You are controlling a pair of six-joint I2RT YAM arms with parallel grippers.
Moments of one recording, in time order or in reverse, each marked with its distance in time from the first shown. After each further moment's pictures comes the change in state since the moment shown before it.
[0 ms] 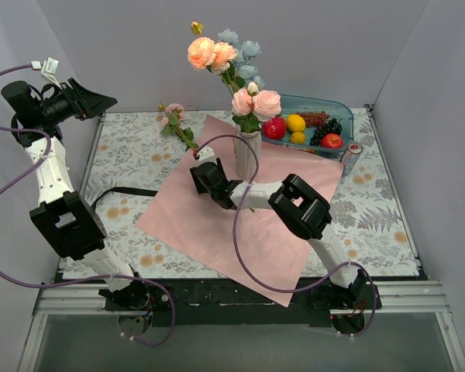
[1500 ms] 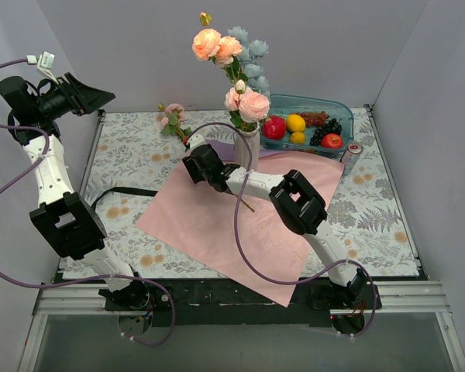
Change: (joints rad) left arm 0.000 0.002 0.048 0.007 -0.009 -0.034; right arm -0.045 0.056 0.237 -0.183 -0.130 -0.156
